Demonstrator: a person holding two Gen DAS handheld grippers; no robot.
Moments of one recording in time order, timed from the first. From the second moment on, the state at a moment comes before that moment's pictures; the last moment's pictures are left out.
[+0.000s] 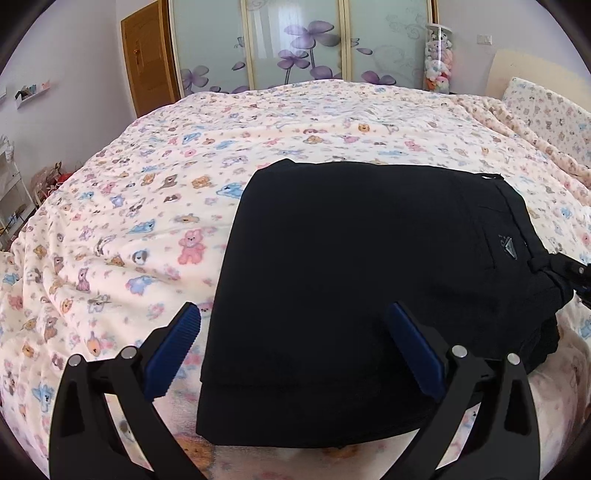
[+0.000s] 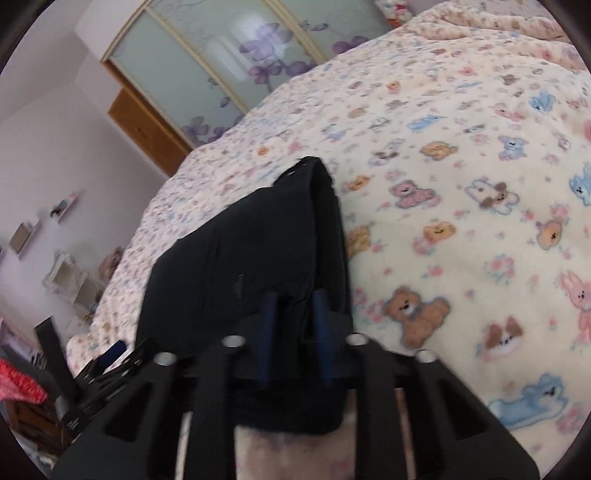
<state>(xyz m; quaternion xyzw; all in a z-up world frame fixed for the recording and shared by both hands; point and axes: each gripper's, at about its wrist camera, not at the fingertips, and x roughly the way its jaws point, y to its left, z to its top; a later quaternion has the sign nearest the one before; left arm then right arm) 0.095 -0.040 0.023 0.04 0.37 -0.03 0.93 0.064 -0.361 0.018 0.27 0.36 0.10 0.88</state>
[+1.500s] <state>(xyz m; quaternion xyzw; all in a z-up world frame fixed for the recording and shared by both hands) 0.090 -0.033 0.020 0.04 0.36 -0.08 0.93 0.063 -0.375 0.041 0.31 0.31 0.19 0.88</state>
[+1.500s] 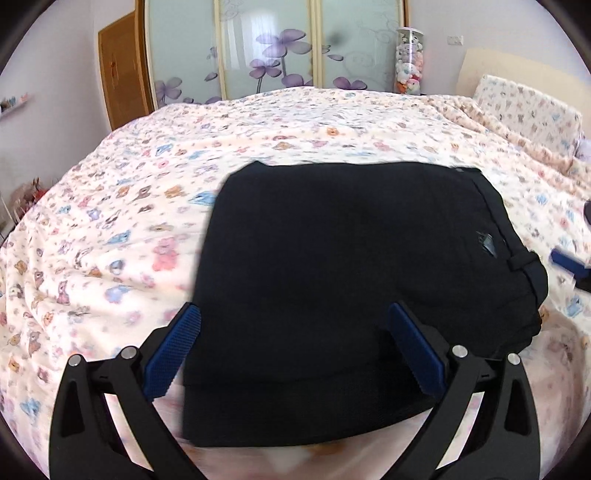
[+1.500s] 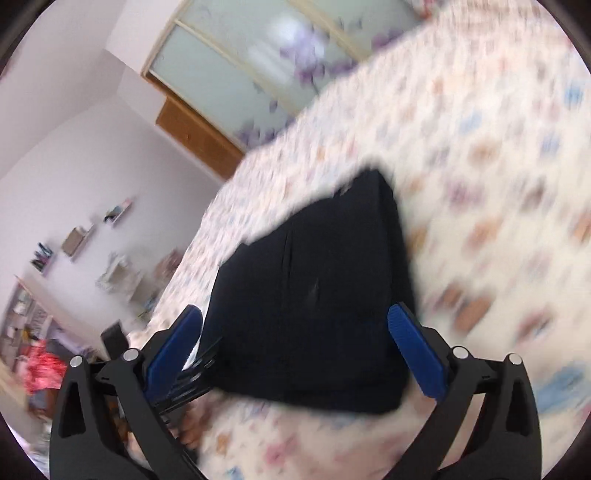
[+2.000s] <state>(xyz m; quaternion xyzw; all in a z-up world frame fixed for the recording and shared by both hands) 0.121 0.015 0.034 0.07 0.35 0.01 0.93 0.123 -0.381 0.004 0.31 0.39 0.17 0.85</state>
